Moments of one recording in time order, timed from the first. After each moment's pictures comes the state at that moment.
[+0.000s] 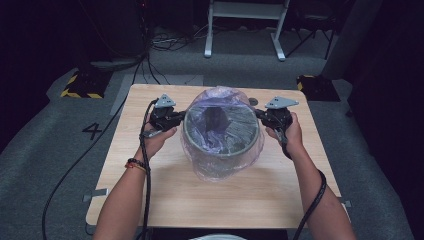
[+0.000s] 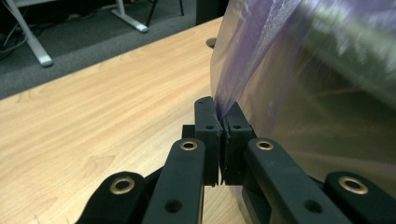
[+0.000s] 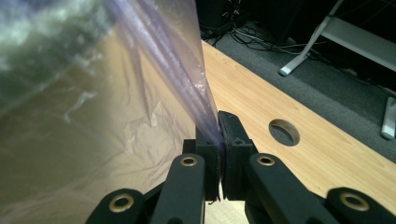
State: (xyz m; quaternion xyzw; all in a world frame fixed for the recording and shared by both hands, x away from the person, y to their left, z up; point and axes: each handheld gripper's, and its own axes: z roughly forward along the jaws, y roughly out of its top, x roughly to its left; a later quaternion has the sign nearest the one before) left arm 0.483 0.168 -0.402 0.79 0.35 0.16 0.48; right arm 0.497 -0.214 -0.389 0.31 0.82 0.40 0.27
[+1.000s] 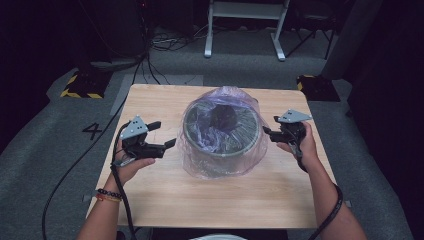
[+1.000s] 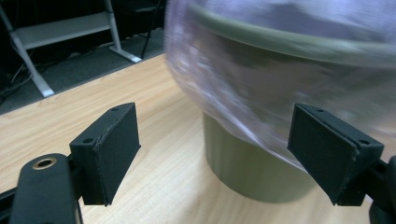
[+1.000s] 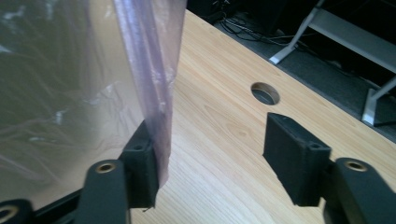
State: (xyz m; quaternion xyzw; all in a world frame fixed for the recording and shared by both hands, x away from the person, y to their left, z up) left arm 0.382 0.219 -0.391 0.77 0.29 0.19 0.54; right arm 0.469 -0.259 -0.410 0.31 0.82 0.39 0.29
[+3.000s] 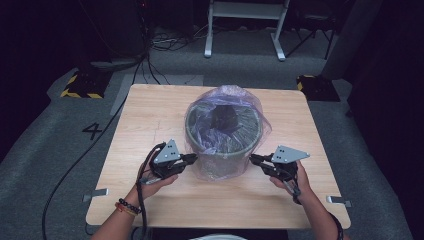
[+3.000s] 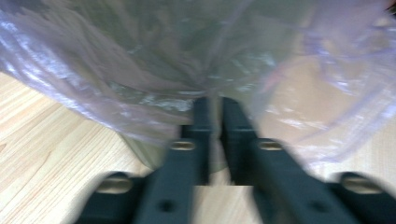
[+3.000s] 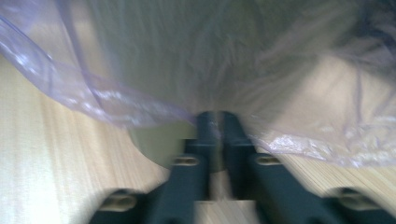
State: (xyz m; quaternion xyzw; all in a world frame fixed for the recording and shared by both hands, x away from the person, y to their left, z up) left arm 0.355 0.155 -0.428 0.83 0.20 0.15 0.50; right arm 0.372 -0.227 -0.440 0.20 0.83 0.48 0.20
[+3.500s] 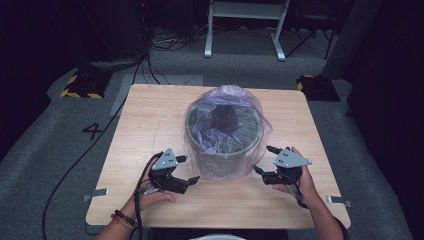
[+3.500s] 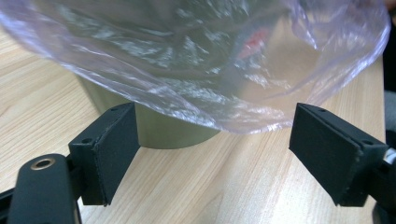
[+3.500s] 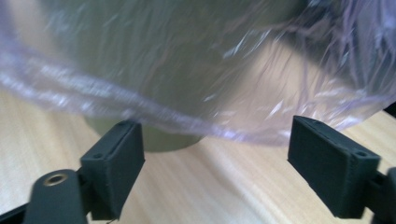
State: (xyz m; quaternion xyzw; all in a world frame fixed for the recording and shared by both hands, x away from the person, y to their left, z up) left arm 0.343 0.150 -0.449 0.83 0.24 0.11 0.49; right arm 0.364 -0.233 -0.442 0.22 0.82 0.44 0.28
